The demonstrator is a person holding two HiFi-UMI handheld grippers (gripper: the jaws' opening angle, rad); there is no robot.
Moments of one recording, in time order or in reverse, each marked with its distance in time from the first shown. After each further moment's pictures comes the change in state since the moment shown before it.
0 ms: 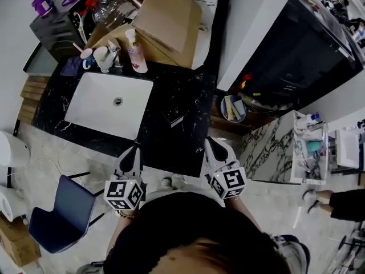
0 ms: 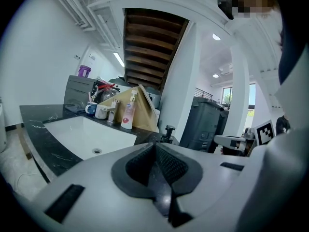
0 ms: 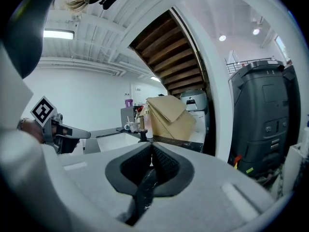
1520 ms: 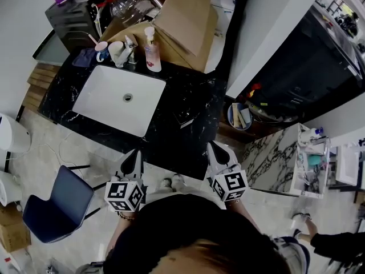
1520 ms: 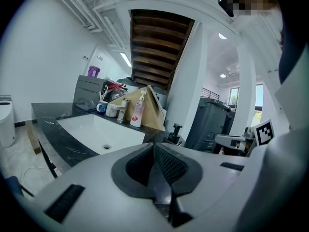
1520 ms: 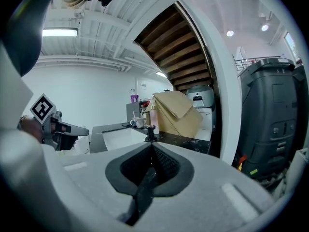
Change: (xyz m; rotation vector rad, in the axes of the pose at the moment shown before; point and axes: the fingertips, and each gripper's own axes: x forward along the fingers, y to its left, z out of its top) left arm -0.024 0.021 -0.011 -0.038 0.002 0.075; right arm 0.011 0.016 -0.013 -0.035 0.080 0.062
